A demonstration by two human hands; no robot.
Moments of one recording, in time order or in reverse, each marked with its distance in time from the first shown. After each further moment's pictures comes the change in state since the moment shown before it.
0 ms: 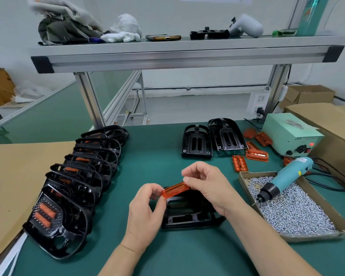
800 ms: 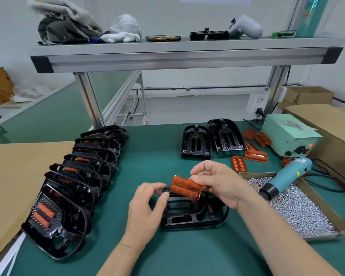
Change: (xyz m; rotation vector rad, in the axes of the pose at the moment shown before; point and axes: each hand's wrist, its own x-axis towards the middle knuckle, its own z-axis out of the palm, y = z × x) left_hand 0.004 -0.001 0.000 0.027 -0.033 0.000; right_hand 0.004 -0.012 -0.026 0.158 -0.119 0.192
